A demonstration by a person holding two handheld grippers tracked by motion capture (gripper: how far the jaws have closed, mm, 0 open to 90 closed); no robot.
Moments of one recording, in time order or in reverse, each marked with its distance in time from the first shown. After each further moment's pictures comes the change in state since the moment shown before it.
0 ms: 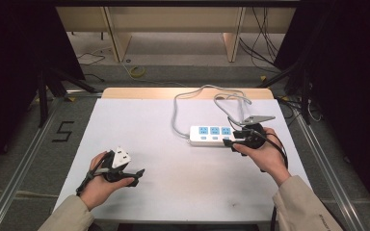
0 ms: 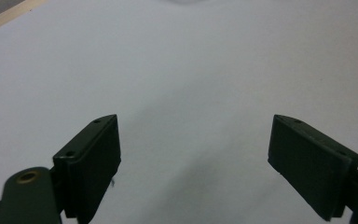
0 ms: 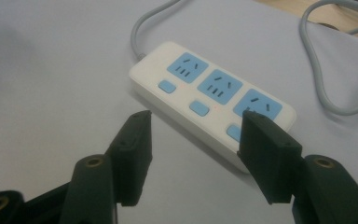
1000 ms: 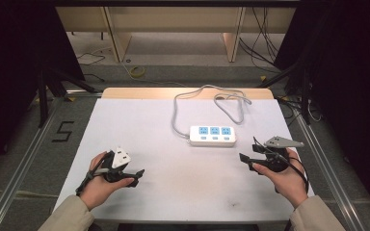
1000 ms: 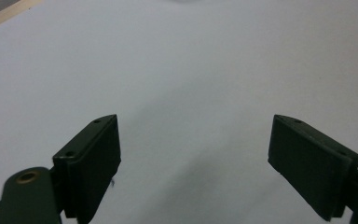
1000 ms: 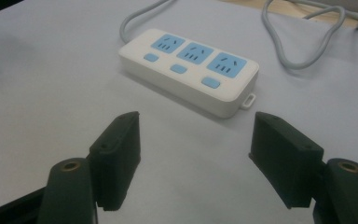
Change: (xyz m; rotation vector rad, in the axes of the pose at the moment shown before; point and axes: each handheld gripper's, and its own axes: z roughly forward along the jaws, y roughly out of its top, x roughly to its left) left arm 0.000 0.000 -0.001 0.002 -0.001 -0.001; right arm -0.004 -0.069 -0.042 -0.141 -0.044 0.058
